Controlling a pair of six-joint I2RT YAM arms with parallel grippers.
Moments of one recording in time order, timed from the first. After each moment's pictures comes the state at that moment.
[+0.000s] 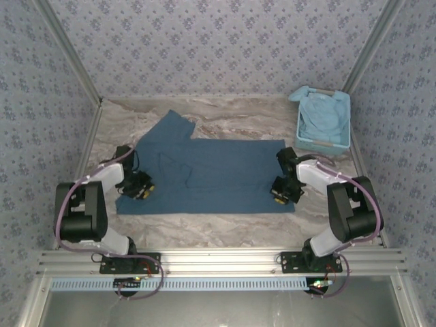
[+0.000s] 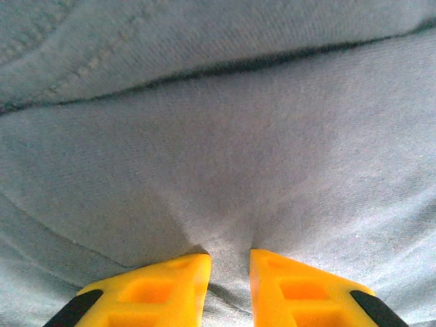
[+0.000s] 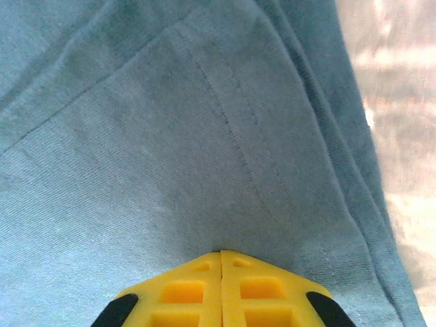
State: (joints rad) left arm 0.03 1.50 0.75 -0.66 0.22 -0.86; right arm 0.28 1.54 0.81 -0.83 -0.12 0.76
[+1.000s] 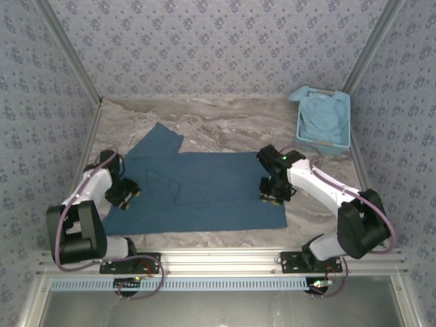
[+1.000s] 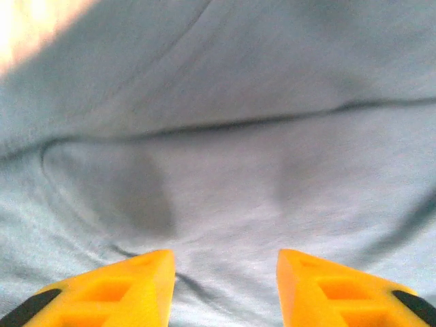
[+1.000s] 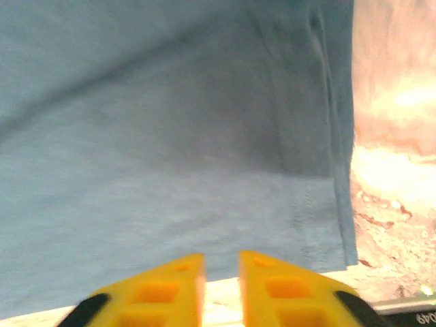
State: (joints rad) left arm 0.14 1.38 0.82 -0.88 0.08 -0.79; right arm 0.52 1.41 1.02 -1.06 -0.06 0.74
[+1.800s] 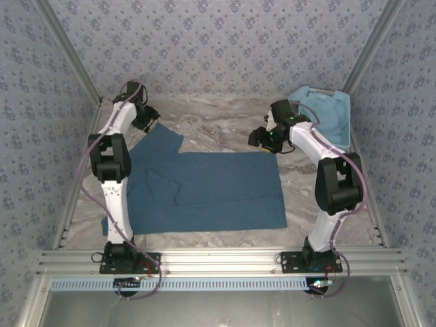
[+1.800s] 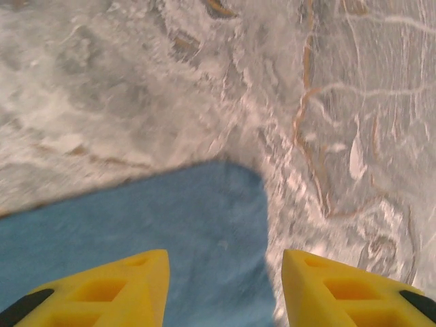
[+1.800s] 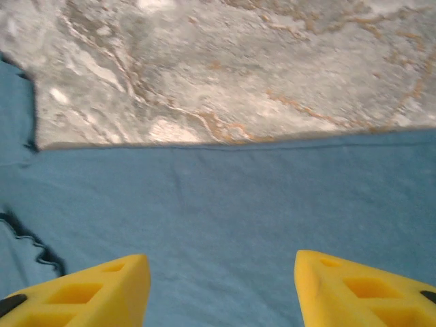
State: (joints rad) left arm -0.02 2.40 2.15 -0.88 0.13 -0.95; right arm 0.24 1.82 1.43 -0.69 -0.38 0.45
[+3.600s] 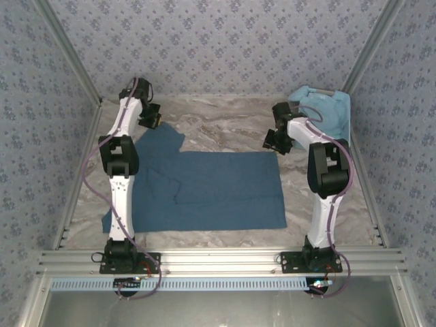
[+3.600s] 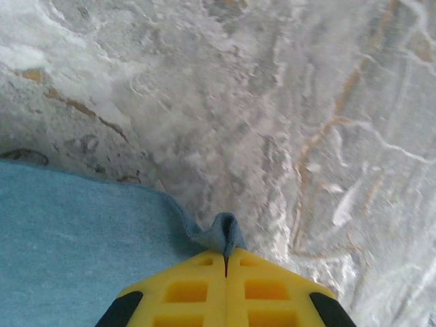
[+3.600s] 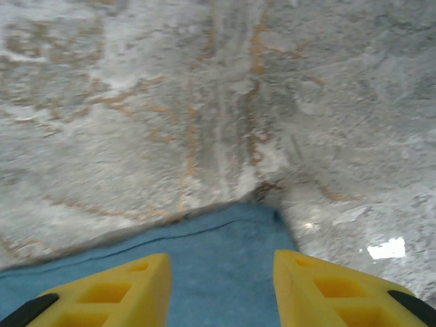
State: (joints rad) left arm -0.05 2.57 2.48 -1.12 0.16 -1.30; right arm 0.18 2.05 1.55 -0.80 -0.04 0.54
